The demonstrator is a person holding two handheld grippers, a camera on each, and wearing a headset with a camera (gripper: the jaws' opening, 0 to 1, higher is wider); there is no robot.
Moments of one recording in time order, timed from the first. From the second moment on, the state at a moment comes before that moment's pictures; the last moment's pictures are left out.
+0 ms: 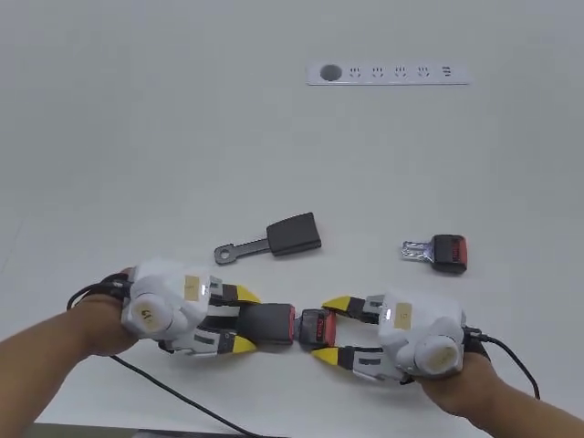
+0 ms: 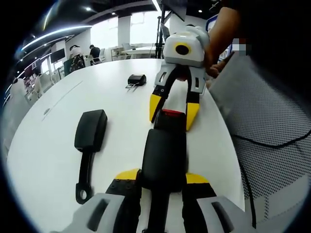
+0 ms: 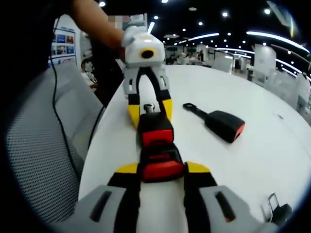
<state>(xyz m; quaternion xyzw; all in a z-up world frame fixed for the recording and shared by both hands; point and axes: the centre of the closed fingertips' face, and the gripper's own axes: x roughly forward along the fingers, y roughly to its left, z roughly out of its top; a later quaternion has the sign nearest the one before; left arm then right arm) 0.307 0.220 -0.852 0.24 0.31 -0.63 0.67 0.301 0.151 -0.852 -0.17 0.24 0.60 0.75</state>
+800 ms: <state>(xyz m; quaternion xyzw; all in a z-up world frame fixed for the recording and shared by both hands) 0.309 0.218 -0.853 0.25 0.32 -0.62 0.68 0.301 0.150 -0.850 -0.15 0.24 0.59 0.75</state>
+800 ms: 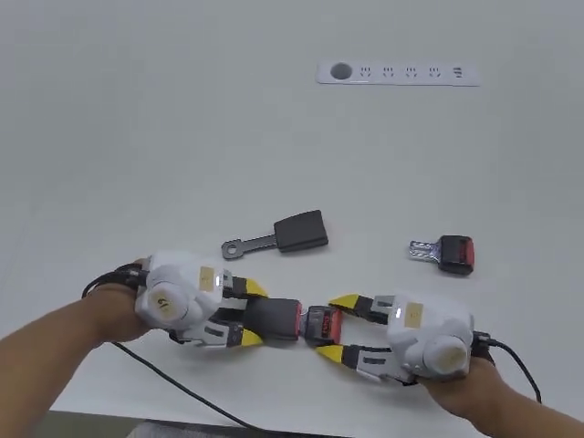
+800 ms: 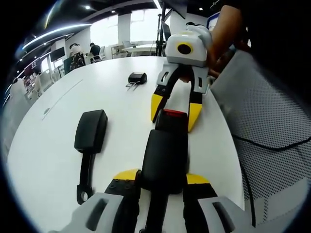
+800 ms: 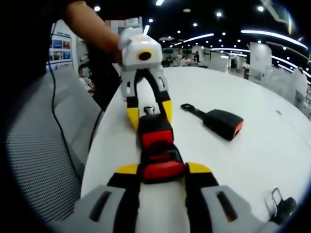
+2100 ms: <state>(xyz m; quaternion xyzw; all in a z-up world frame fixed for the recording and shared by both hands) 0.402 0.217 -0.813 0.27 0.31 -0.51 0.76 0.401 -0.031 -0.822 -0.16 0.28 0.48 0.81</state>
